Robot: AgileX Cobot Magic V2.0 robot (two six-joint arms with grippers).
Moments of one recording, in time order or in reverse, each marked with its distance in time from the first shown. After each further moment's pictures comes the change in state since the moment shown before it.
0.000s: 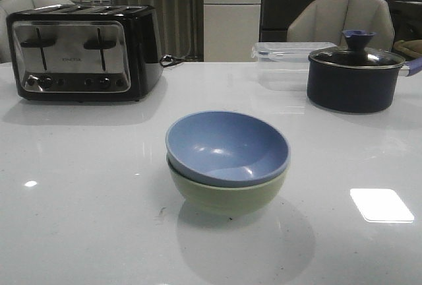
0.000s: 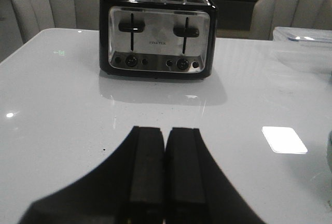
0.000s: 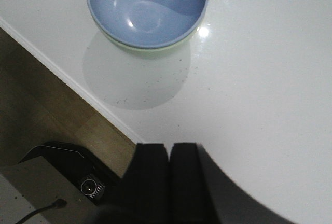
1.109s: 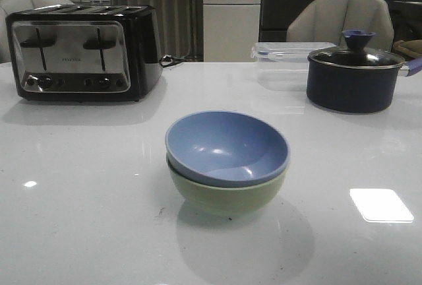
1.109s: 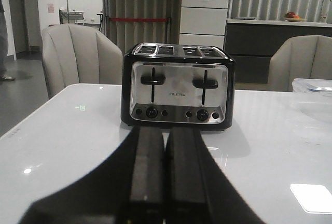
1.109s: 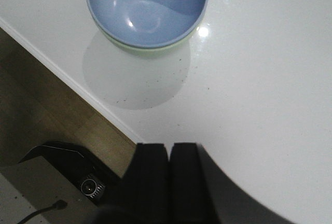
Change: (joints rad) left arm 0.034 0.000 0.099 -0.011 -0.294 0.059; right arm 0.000 0.000 0.000 0.000 0.000 0.001
